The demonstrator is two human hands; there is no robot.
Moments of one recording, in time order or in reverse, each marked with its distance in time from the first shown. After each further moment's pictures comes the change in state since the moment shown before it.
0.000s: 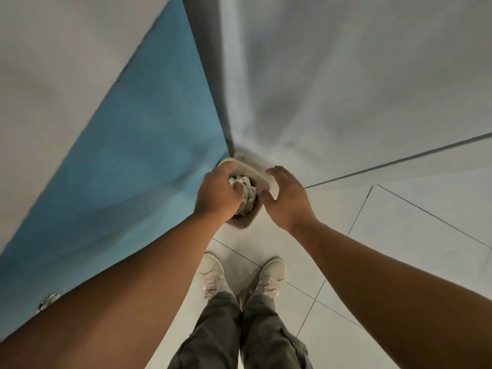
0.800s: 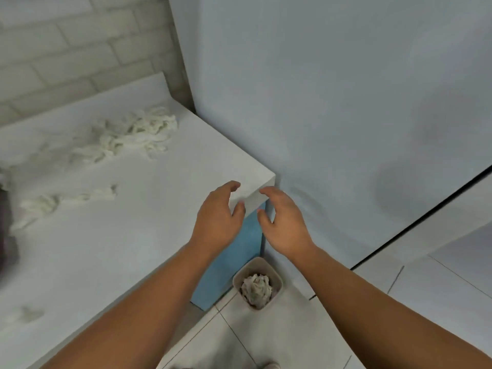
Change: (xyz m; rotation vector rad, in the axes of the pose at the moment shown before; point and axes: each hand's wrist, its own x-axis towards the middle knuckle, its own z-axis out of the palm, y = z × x) left_hand -0.228 0.149 -0.316 -0.167 0.599 0.238; right_hand -0.159 -0.286 -0.226 0.058 0.130 -0.700
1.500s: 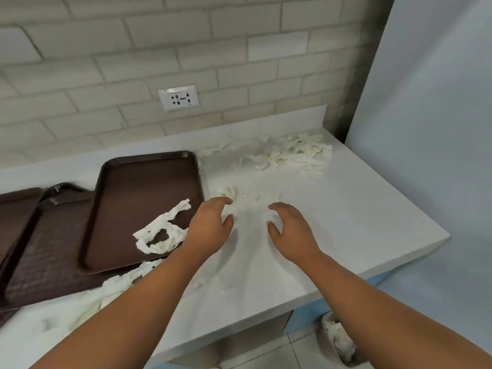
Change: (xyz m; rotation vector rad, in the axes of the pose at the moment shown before) left_hand -0.097 -0.236 -0.289 0.291 0.230 -0.278; right_hand 0.036 -0.234 0.243 -0.032 -0.296 -0.298
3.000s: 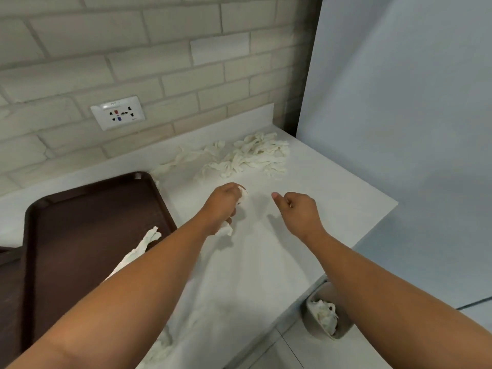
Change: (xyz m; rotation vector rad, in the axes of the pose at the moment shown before) left_hand 0.101 0.046 0.010 -0.745 -0.527 -0.297; right_hand 0.032 0.005 -0.033 0.034 0.342 0.383
